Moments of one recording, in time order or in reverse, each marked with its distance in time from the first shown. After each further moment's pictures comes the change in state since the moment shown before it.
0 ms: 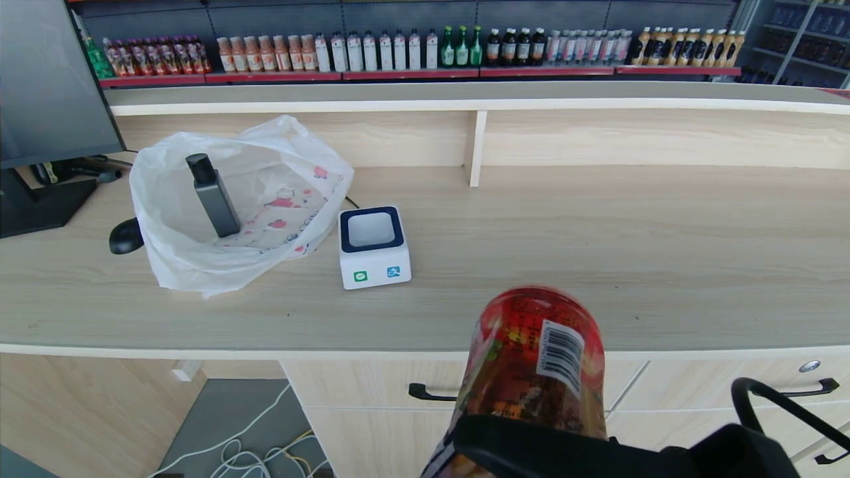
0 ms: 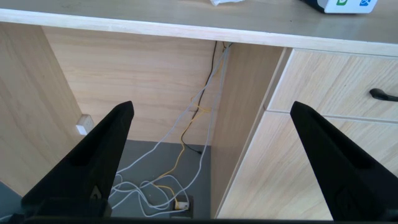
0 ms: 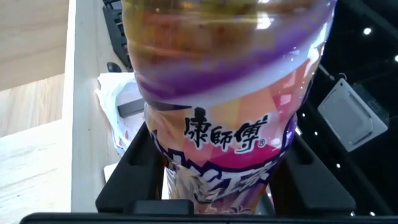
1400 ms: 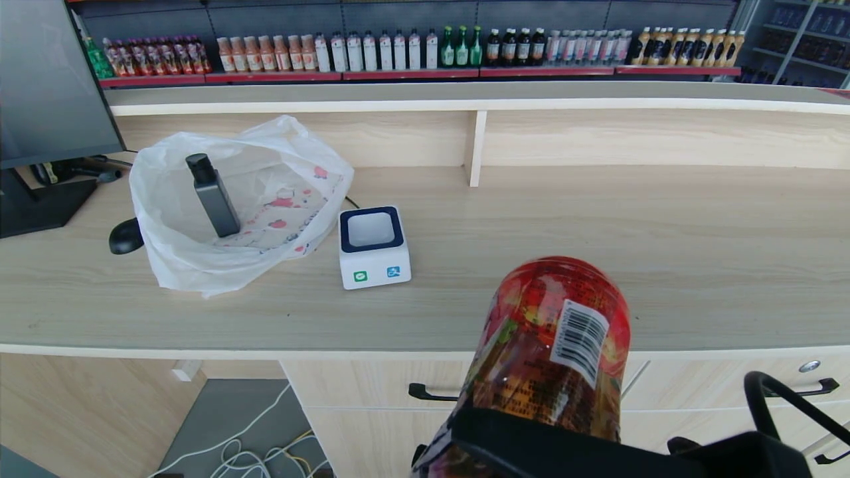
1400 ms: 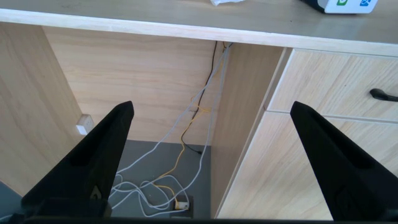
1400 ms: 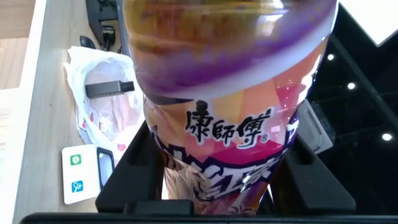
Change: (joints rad) left arm 0.001 0.000 0.000 0.000 0.000 0.000; right arm -0.017 0.016 -0.001 -0.035 -0.001 -0.203
